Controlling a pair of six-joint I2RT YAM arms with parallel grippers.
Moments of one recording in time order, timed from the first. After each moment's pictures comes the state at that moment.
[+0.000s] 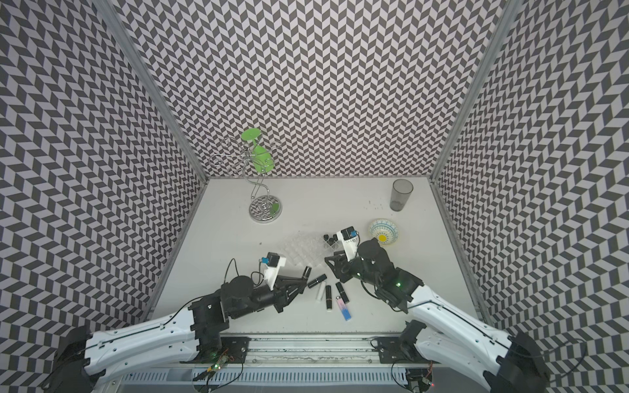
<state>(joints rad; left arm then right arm) -1.08 0.71 0.34 0.17 0.04 -0.62 0.76 0.90 0.59 -0.13 -0.16 0.38</state>
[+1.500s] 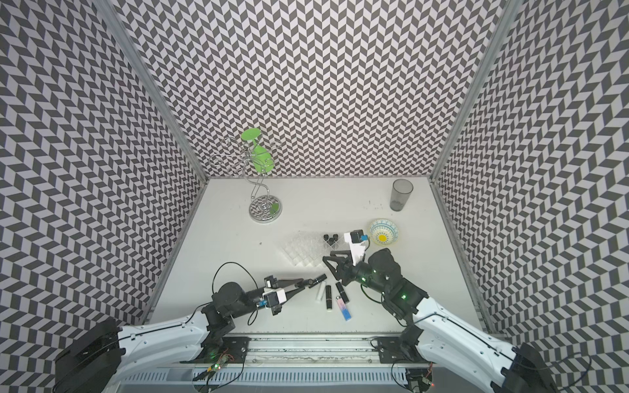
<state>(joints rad) -0.94 0.93 0.10 0.85 0.30 0.45 0.76 0.80 0.42 0.18 -0.24 0.52</state>
